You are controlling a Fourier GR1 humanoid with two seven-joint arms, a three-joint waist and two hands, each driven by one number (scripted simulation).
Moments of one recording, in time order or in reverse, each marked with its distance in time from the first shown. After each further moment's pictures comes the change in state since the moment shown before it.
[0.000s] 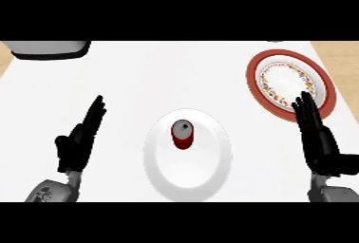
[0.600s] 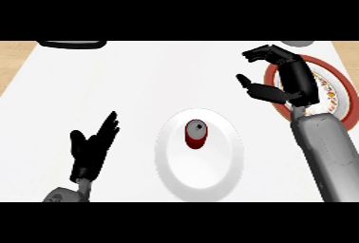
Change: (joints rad) left arm 0.044 -0.067 -0.018 0.053 0.094 -0.058 0.146; right arm -0.514 -0.057 0.077 0.192 0.154 0.037 0.039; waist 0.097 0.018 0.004
